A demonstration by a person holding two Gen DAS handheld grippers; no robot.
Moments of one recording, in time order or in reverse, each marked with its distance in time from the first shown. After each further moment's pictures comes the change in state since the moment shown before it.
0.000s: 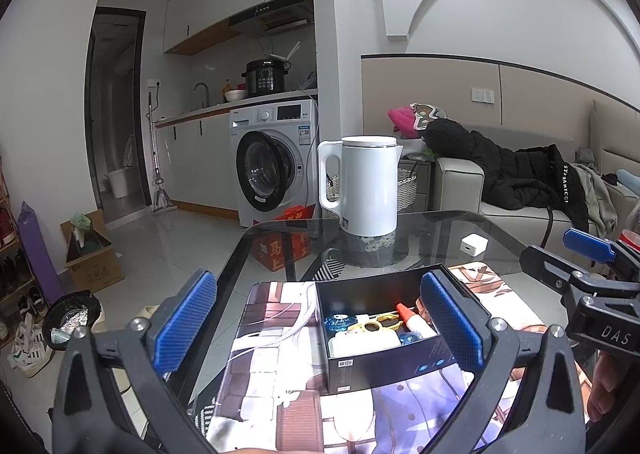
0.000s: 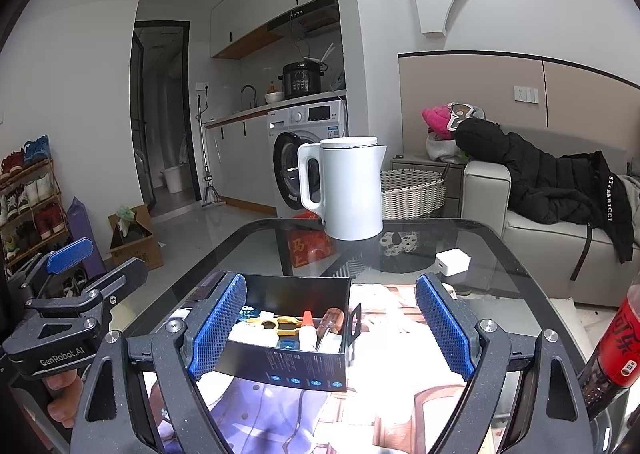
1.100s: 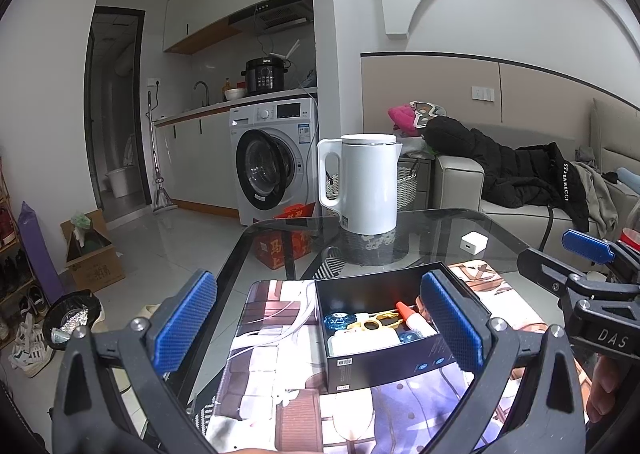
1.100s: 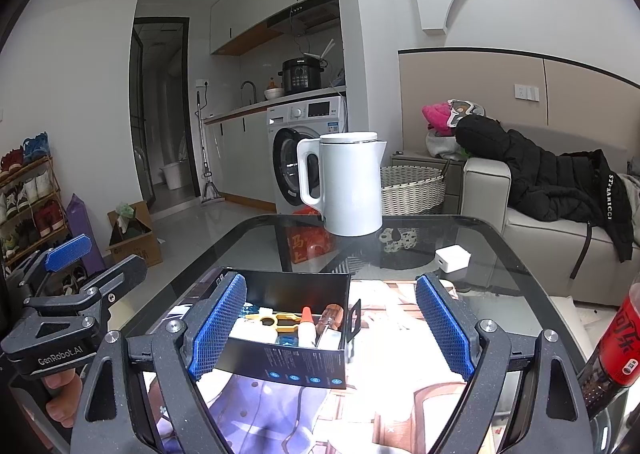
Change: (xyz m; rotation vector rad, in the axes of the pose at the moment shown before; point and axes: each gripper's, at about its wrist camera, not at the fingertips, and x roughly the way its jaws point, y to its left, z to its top) left arm 0.001 -0.001 0.000 0.004 0.005 0.004; right arm 0.000 0.000 -0.001 -0.002 0.008 0.001
